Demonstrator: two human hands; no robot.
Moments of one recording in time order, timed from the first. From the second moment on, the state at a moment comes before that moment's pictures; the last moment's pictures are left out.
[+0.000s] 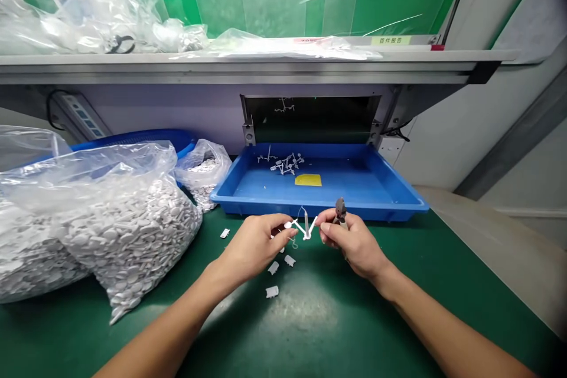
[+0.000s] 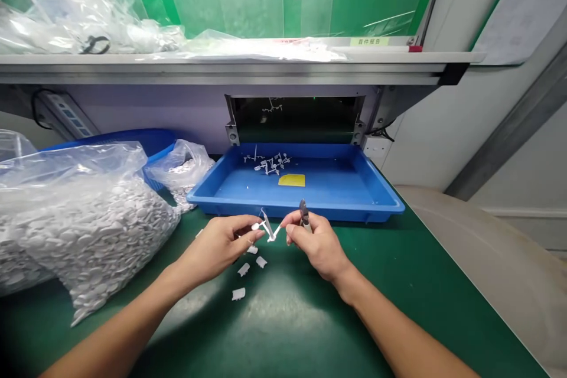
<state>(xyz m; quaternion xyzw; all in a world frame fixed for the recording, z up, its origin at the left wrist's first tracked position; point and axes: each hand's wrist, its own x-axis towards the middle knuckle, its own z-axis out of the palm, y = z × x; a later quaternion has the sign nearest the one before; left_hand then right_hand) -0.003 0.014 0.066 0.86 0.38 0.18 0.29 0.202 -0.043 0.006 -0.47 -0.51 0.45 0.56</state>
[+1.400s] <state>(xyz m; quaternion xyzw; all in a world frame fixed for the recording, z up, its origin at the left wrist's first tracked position) 0.003 0.001 0.019 0.81 0.26 0.41 0.33 0.194 -0.051 0.005 -0.61 -0.73 0.10 0.30</state>
